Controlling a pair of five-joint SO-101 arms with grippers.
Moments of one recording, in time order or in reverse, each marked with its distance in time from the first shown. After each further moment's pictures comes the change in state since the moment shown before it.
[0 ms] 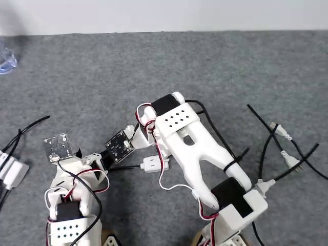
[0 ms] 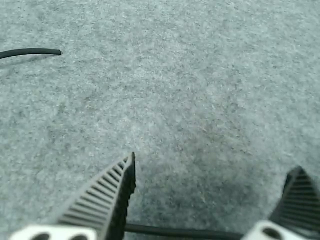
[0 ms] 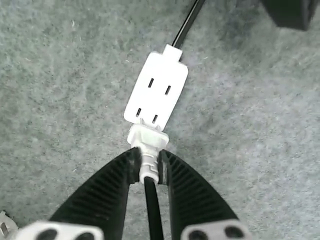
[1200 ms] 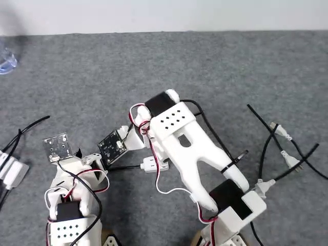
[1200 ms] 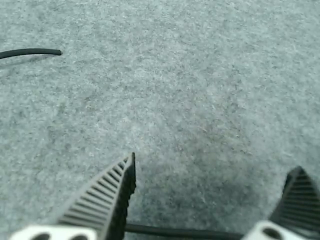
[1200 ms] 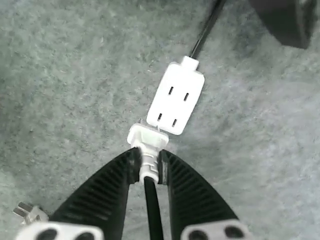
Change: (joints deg) left arm 0.0 0.0 0.0 0.0 0.1; right arm -3.1 -0.5 -5.2 8.3 -4.8
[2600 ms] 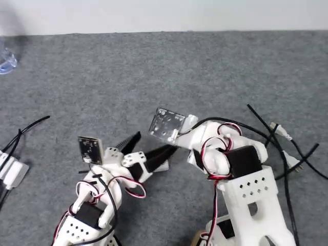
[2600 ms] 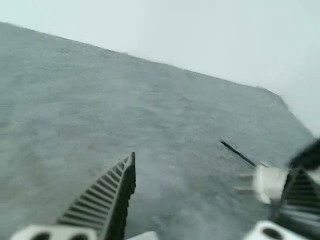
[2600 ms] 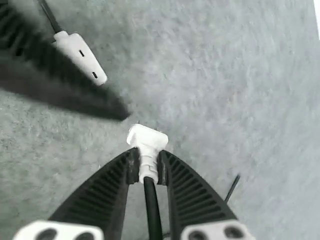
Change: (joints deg) left arm 32.8 0.0 0.0 -21.5 17.4; right arm 15.6 -51.5 33.6 -14.3 -30.5
